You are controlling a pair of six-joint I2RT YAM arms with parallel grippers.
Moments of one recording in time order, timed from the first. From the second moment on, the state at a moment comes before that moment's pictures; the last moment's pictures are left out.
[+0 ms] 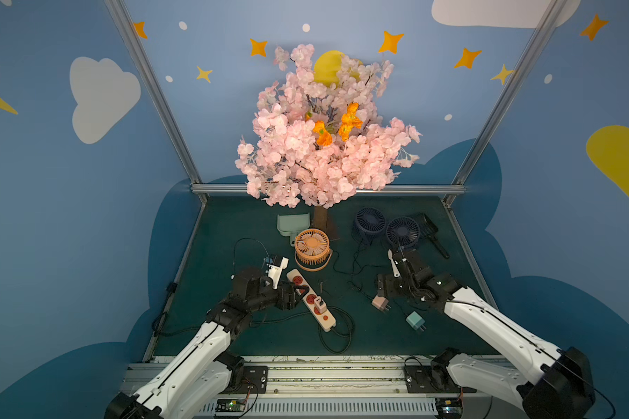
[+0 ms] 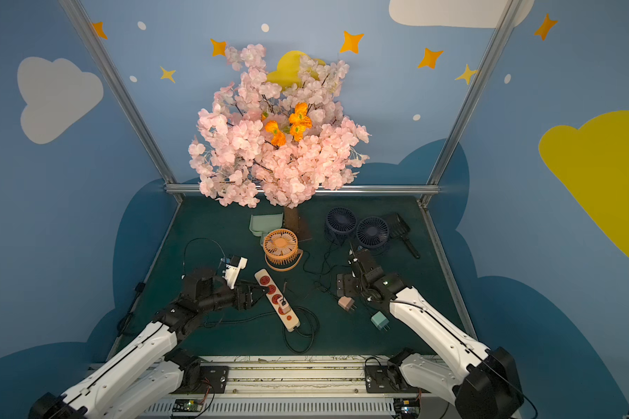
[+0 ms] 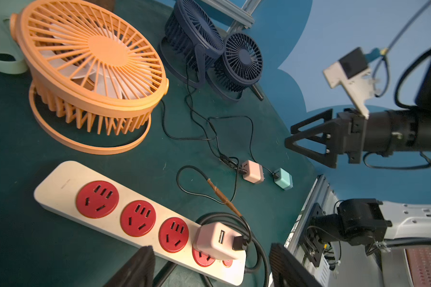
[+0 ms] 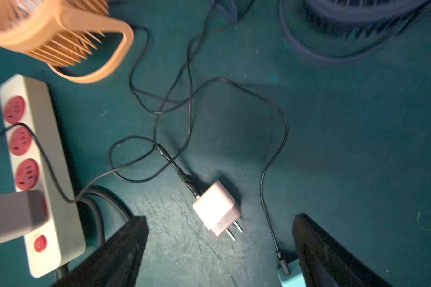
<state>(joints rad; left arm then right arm) -0.41 0.83 0.43 -0.13 0.55 -0.40 0.59 1.15 0.81 -0.70 0.08 0.39</state>
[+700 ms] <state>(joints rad) -0.48 0.79 0.39 -0.14 0.48 -0.37 0.78 1.71 1.06 -0.80 0.08 0.18</state>
